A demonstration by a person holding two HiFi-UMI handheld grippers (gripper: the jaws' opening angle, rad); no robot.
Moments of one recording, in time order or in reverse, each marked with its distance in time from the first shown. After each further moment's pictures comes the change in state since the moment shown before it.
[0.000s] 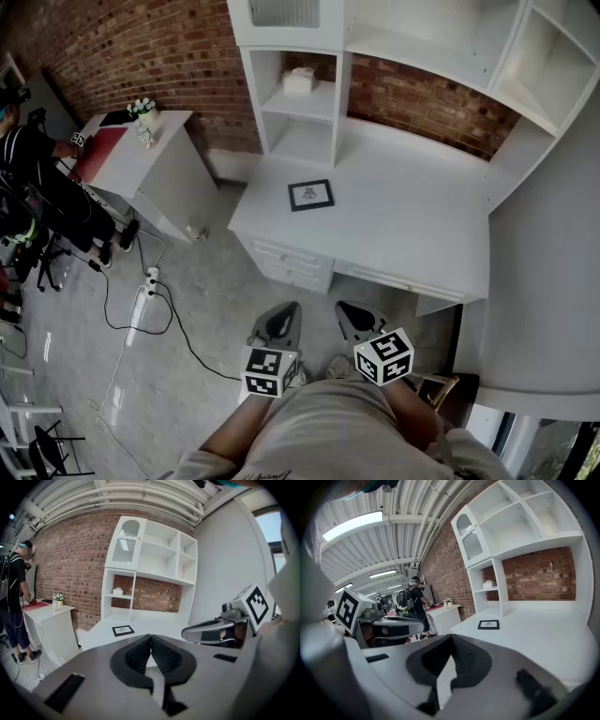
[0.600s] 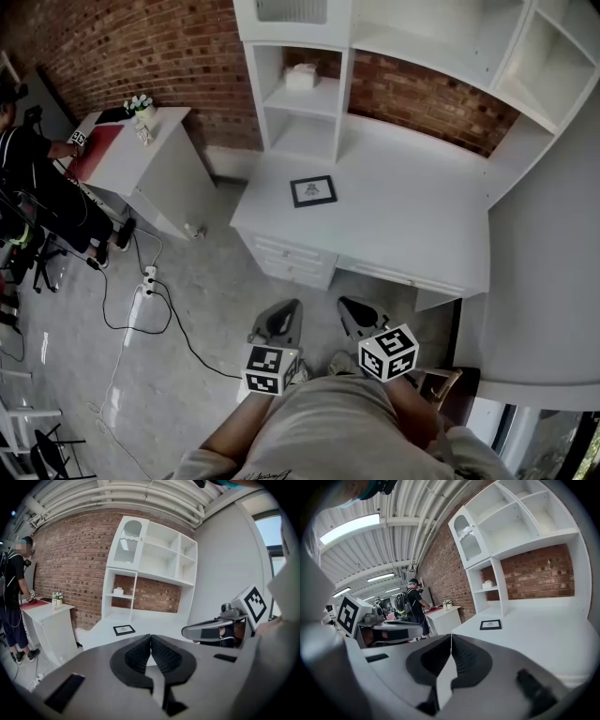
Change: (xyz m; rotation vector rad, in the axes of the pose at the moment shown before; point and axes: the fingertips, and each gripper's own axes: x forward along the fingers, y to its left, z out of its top) left arm -0.011 0.018 -0.005 -0.009 -0.005 -0.022; right arm 0.011 0.014 0.001 0.042 -0.021 -0.007
